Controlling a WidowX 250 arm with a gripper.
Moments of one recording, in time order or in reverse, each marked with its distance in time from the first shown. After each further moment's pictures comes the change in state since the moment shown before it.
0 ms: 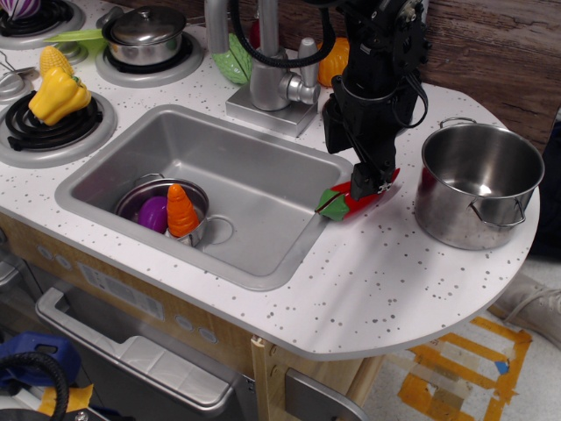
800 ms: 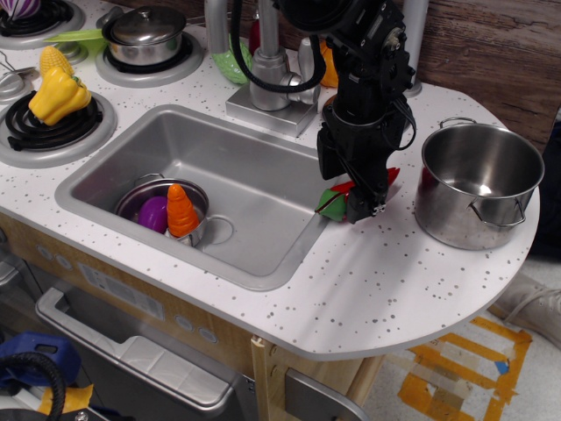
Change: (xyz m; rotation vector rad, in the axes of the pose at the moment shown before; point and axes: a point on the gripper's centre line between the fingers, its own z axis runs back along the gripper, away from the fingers) arm -0.007 -0.009 -0.028 -0.076 0.006 0.051
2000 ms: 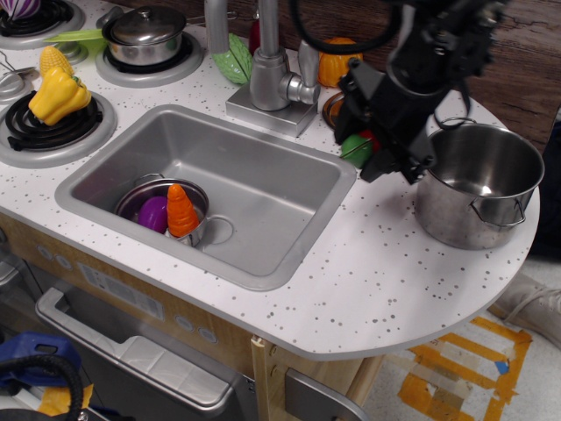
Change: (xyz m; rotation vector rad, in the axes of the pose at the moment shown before) arm 0.019 -0.007 0.060 0.329 0.108 0.180
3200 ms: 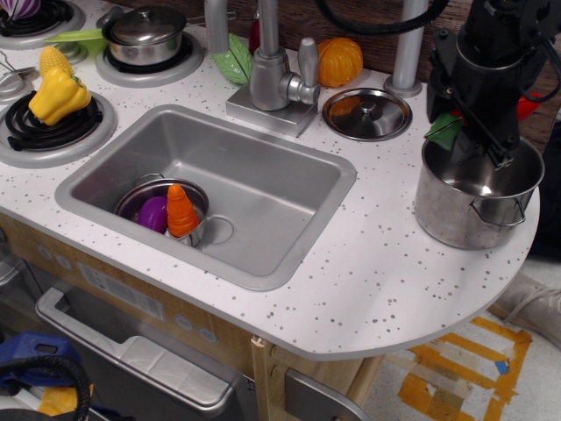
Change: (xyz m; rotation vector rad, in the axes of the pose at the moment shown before) arm 0.049 -0.027 0.044 -0.185 -0.338 -0.181
